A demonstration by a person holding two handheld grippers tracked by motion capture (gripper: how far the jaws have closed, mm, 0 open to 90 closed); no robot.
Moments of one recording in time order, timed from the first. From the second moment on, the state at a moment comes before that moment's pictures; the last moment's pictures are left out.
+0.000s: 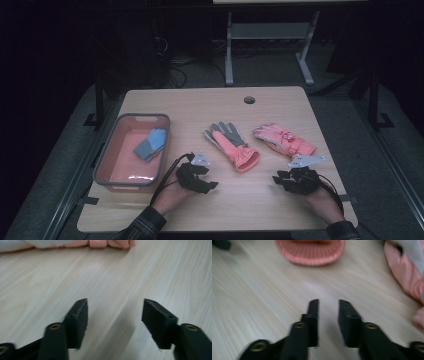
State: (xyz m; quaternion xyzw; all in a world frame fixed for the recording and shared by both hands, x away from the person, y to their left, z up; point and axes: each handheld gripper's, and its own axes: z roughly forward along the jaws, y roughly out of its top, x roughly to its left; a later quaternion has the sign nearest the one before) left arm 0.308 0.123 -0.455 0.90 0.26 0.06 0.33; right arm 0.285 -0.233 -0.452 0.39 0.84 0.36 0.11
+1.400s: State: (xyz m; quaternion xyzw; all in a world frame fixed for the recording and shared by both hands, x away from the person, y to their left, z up) left arm 0.285 0.145 -0.477 0.89 0.24 0.10 0.37; right arm 0.412 -0.126 -0.442 0.35 0.86 0.38 0.06
